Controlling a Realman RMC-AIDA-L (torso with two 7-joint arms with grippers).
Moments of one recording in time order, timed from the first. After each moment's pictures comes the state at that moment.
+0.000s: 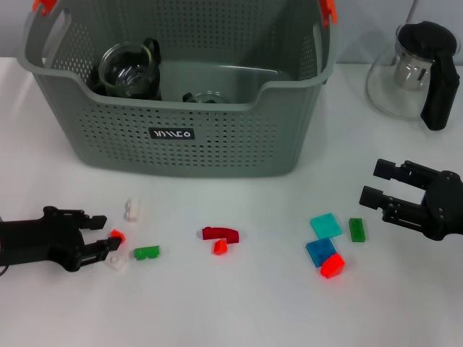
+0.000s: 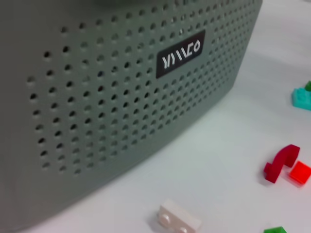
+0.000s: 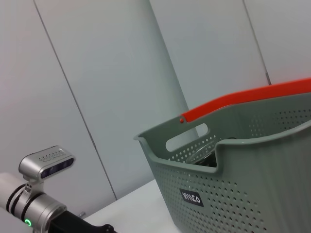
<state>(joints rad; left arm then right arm) -0.33 -2.17 0.59 0.94 2.33 1.44 -1.38 0.36 2.08 -0.64 -0.61 -1.81 -1.68 1.32</state>
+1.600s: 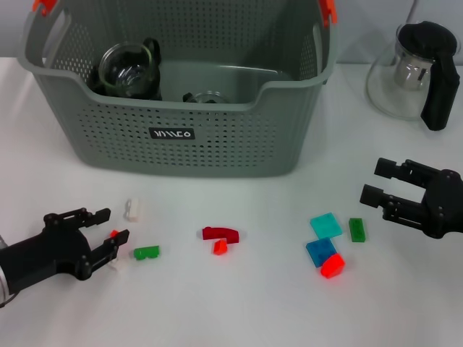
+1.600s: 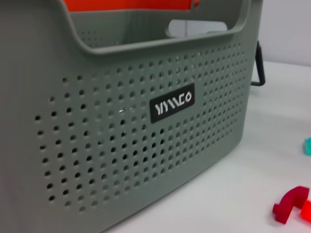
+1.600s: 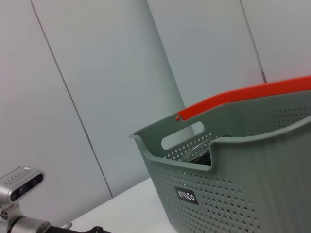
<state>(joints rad) -0.26 -2.17 0.42 0.64 2.08 1.40 -0.89 0.36 2.08 -0.64 -0.61 -1.82 -1.67 1.32</state>
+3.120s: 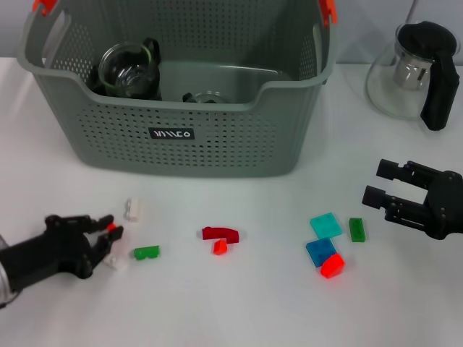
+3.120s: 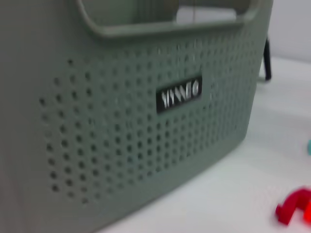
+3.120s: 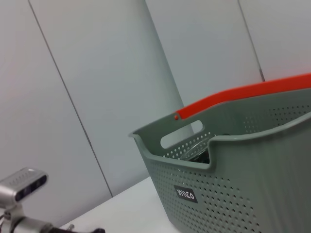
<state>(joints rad) -0.27 -2.17 0.42 0.63 2.09 1.38 -0.92 0.36 2.07 -0.64 -0.60 -1.82 -1.67 1.32</state>
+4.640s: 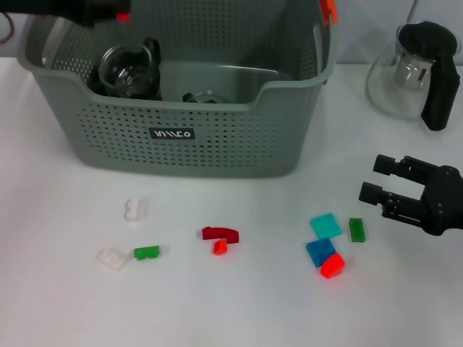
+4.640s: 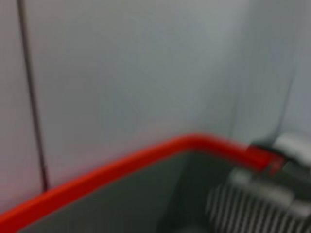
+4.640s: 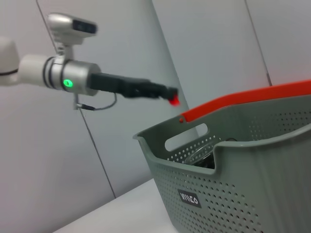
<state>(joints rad) -0.73 -2.00 0.64 1.16 2.28 1.46 -1.98 0.38 2.07 -0.64 -0.60 -1.82 -1.68 1.31</state>
